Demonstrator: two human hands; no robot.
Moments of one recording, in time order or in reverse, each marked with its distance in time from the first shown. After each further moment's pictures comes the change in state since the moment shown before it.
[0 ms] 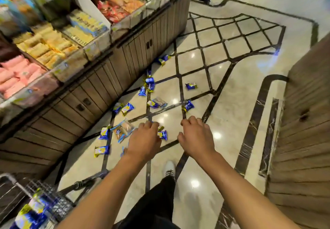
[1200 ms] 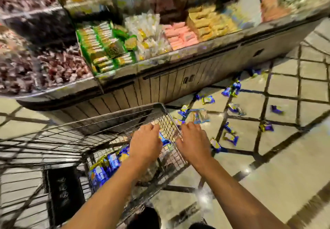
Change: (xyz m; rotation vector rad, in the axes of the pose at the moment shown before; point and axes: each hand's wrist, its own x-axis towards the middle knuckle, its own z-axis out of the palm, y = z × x) left_hand -0.400 -0.440 -0.014 -0.140 0.138 -0.524; right_hand -0.183 -0.545 0.105 -0.016 -0.080 -0.489
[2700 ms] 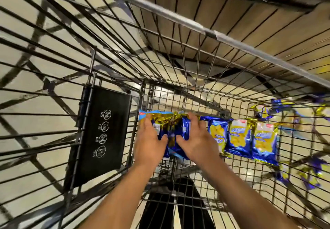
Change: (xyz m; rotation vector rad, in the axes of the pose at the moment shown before) left_hand -0.064 -0.290 0.293 -0.736 0.077 -1.122; right_hand 0.086 -0.217 0.360 -0.012 -0.718 -0.249
